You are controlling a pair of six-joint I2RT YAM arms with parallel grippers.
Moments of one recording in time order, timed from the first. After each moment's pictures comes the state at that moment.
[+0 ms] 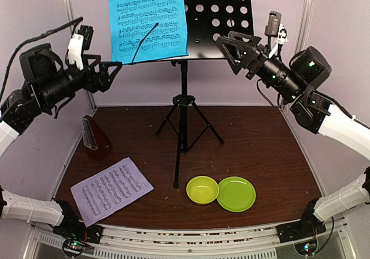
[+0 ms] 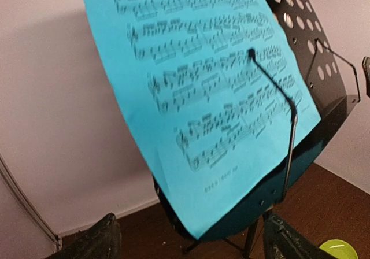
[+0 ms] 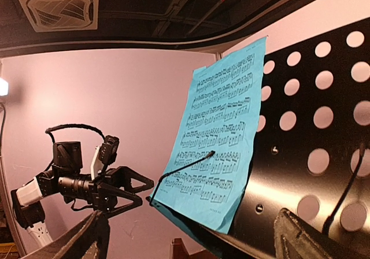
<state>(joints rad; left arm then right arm) -0.71 1.05 1.44 -0.37 -0.19 0.09 0.78 1.28 1.31 0.49 -0.28 0.24</state>
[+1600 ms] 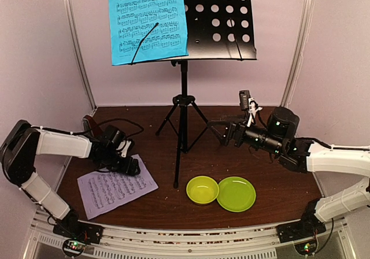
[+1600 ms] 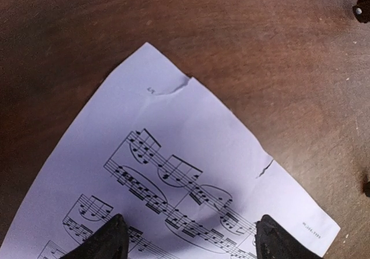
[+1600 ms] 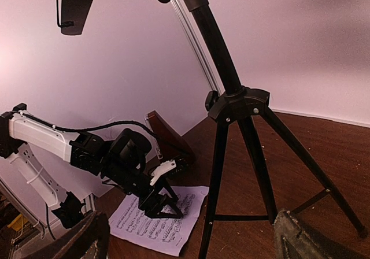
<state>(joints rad) -0.50 1.53 0.73 -0.30 0.10 -0.27 0.81 1.19 0.71 0.50 -0.18 0.43</state>
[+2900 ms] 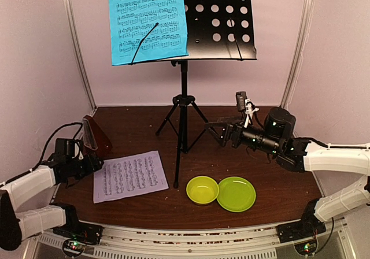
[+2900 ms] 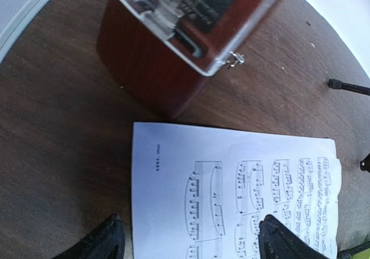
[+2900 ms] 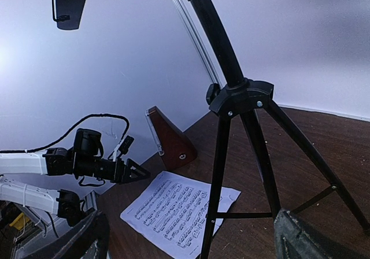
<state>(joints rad) -0.02 0.92 0.34 -0.22 0.13 -0.49 0.81 1.23 0.71 0.51 -0.19 0.44</state>
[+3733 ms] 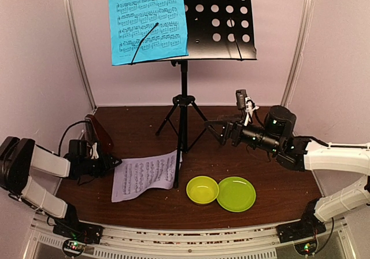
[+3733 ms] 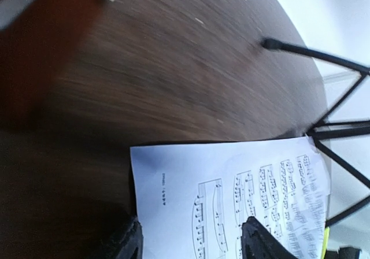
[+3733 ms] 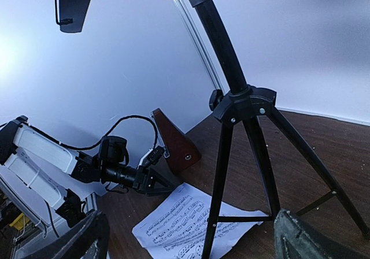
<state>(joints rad) -0.05 1.40 0.32 0.34 0.52 -0.60 0.81 1.23 0.73 0.50 -0.20 0.43</state>
